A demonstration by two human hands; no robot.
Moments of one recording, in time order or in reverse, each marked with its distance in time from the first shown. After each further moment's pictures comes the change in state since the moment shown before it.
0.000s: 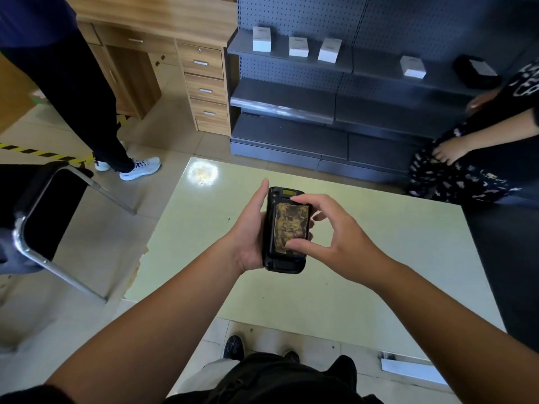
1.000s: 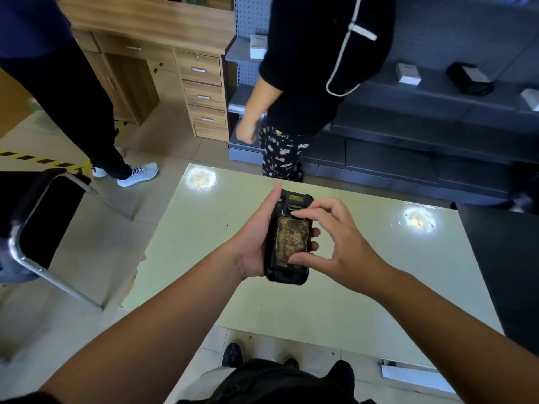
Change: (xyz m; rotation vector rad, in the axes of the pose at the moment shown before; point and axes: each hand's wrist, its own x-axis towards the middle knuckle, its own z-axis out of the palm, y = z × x) left_hand -0.002 0.004 0.016 0.001 -0.186 -0.010; right_hand -0.005 0.008 -0.005 -0.130 0.004 -0.039
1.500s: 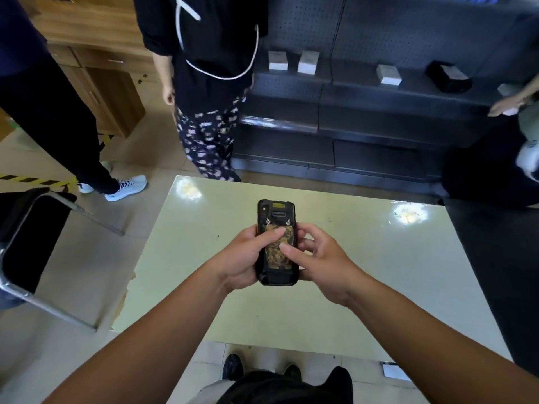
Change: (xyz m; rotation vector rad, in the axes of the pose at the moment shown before) left_hand 0.005 -0.011 -0.014 0.113 0.118 0.200; right_hand 0.007 -0.012 0.028 0.949 0.093 0.667
